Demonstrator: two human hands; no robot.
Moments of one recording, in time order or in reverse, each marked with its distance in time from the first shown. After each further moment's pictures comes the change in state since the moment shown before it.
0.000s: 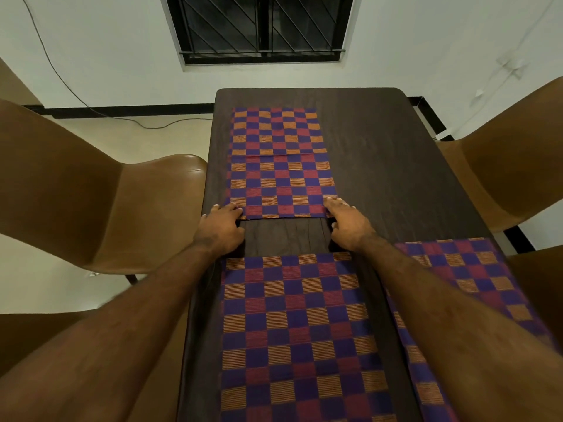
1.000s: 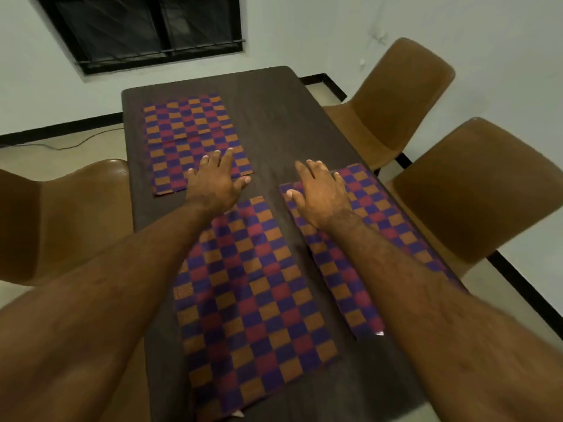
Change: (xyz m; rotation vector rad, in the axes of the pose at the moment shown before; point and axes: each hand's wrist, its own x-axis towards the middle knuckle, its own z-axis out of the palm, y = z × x) left_hand -0.105 0.184 -0.026 0.069 0.202 0.264; right_hand -0.253 0.002 -0.067 -0.164 0.369 0.195
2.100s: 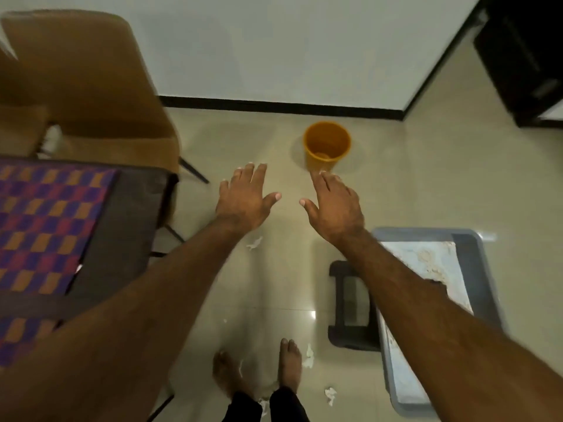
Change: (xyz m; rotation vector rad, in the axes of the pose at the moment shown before) left_hand -0.480 0.534 0.199 0.091 -0.468 1.148; right_hand -0.709 0.282 0.019 0.040 0.165 1.179
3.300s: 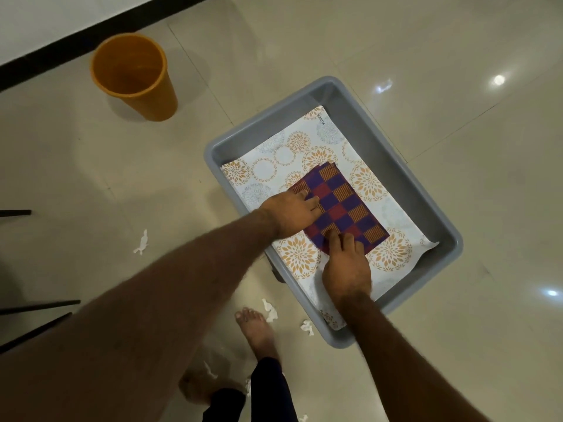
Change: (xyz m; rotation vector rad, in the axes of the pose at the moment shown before) left_hand -0.025 0.329 0.380 0.656 -0.472 1.380; right_hand -0.318 0.251 0.217 0.087 -0.190 0.914
